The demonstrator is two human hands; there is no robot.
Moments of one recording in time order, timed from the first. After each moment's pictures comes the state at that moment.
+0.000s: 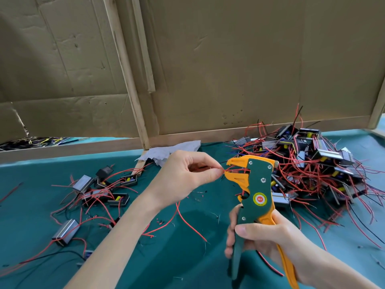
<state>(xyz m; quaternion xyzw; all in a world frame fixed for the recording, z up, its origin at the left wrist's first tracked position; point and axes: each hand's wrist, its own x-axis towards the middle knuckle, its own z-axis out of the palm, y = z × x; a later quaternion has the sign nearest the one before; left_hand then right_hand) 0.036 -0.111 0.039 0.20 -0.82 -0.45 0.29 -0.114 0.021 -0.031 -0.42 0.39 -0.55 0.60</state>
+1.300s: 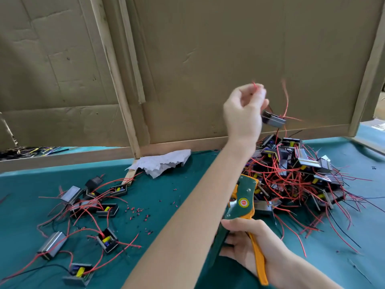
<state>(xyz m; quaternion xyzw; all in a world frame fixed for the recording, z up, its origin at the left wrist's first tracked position) -0.134 -0.094 0.108 0.14 -0.53 -0.63 0.54 -0.113 0.011 -0.042 -0.20 0.33 -0.61 0.70</state>
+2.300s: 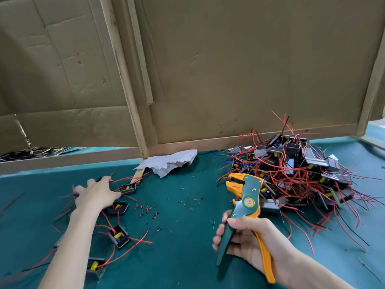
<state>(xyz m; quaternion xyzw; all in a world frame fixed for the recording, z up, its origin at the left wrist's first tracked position) 0.152 -0.233 -0.005 0.73 -0.68 -0.09 0.02 -0.110 0.012 -0.041 -0.21 0.35 -0.59 0.70</state>
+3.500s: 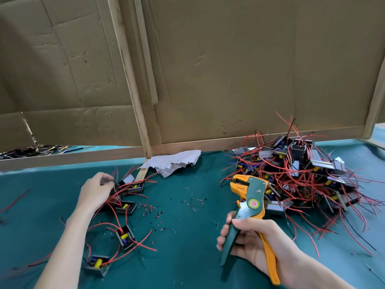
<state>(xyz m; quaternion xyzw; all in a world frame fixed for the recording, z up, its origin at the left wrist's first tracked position) 0.177 -0.255 -0.033 0.63 -0.67 -0.21 0.33 -0.113 0.009 -0.048 -0.21 0.35 -0.59 0.70</state>
